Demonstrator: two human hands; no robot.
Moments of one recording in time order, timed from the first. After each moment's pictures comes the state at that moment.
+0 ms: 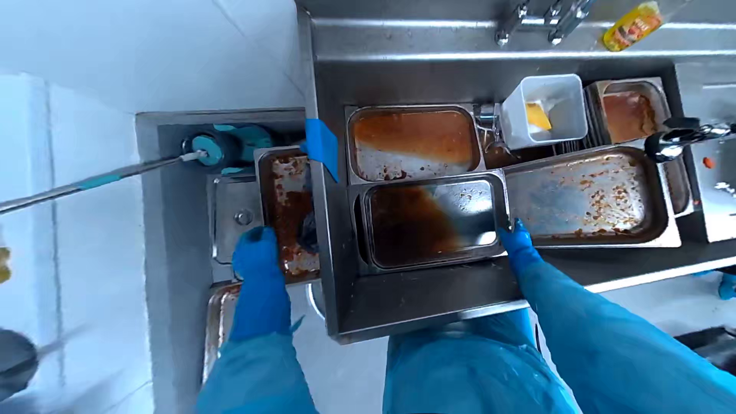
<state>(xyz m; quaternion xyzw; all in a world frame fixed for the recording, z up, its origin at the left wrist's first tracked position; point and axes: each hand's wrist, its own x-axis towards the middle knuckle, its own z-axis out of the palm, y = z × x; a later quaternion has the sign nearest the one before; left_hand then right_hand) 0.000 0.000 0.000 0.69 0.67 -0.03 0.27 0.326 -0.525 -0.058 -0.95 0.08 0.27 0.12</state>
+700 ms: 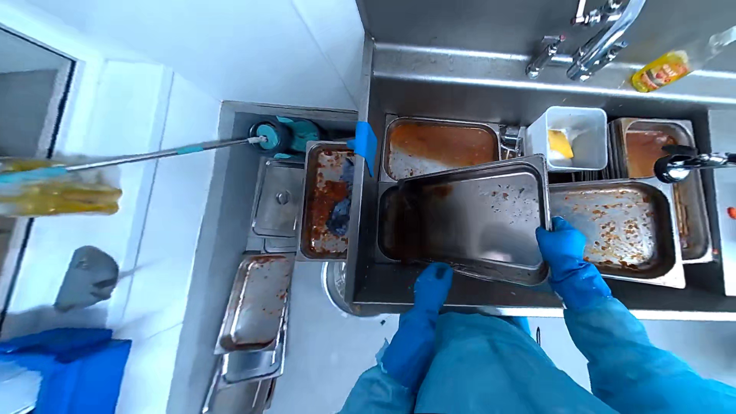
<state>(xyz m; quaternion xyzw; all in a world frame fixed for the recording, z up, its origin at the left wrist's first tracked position) 0.098 -0.322 0.077 0.65 0.47 -0.21 0.56 0.357 -0.470 0.153 -0.98 -0.03 0.20 0.09</state>
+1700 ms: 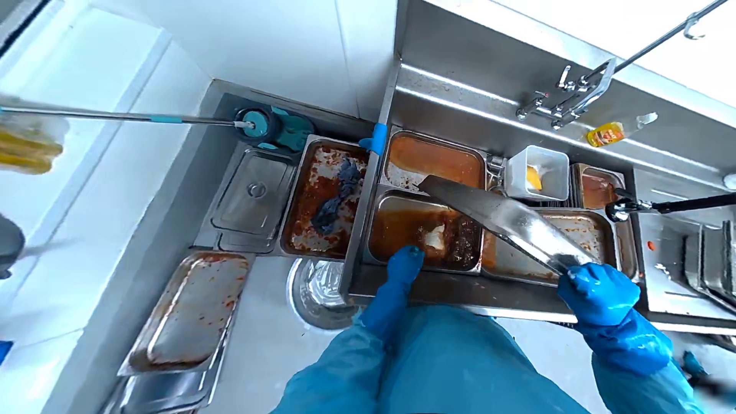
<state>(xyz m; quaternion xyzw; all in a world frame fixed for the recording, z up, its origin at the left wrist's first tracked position) 0.067 -0.250 0.064 0.70 0.45 -0.18 0.53 0.271 -0.496 0.291 -0.79 -0.54 -0.30 0.05</state>
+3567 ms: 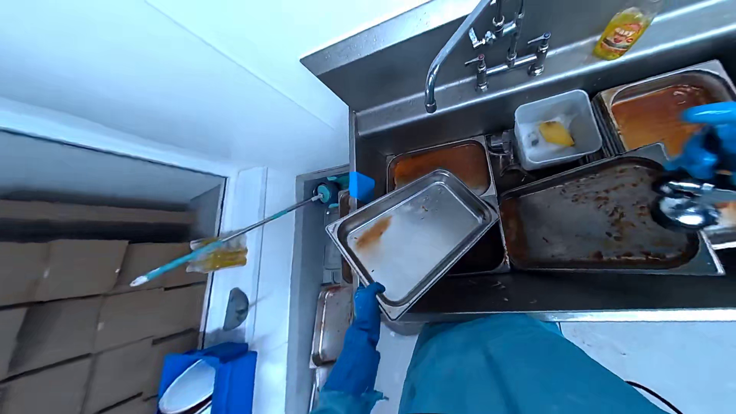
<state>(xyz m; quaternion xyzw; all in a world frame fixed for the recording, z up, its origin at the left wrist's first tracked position) 0.084 -0.300 0.151 0.53 0.71 0.09 0.46 0.581 -0.683 0.339 -0.66 -0.30 0.32 0.61</state>
